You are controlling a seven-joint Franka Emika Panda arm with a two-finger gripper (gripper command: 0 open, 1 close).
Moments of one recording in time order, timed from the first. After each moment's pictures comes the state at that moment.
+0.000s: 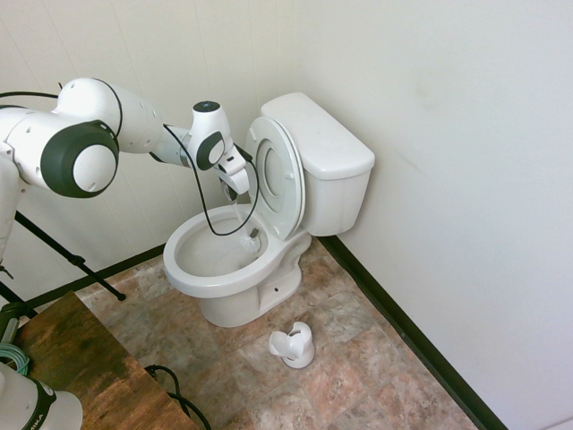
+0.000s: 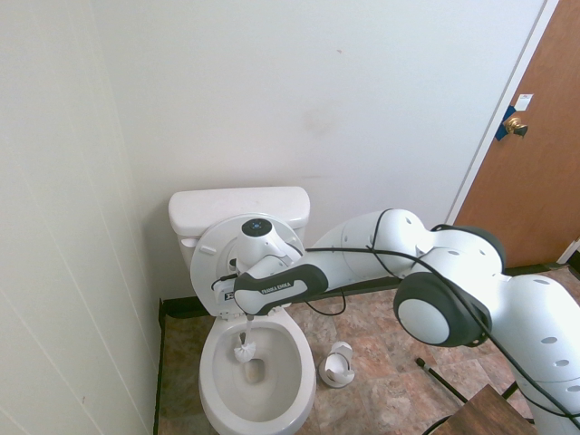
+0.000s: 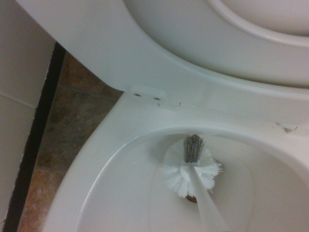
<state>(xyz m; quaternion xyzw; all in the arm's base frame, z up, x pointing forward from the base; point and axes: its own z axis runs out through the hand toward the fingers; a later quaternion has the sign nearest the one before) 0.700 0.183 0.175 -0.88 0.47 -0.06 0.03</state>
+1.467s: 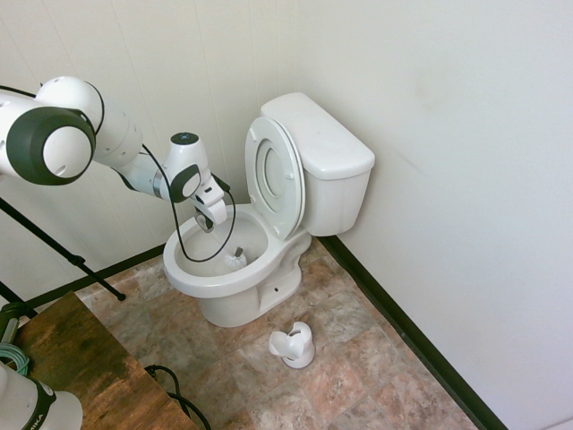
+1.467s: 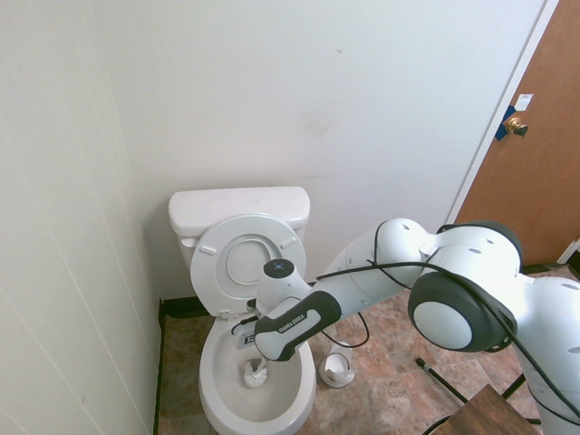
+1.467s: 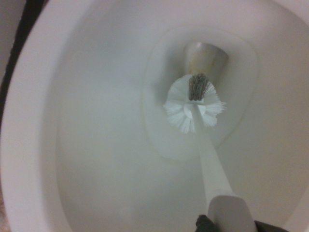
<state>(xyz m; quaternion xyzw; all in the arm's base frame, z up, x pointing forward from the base) 0.584 0.169 0.131 -0.90 0.44 -0.02 0.03</state>
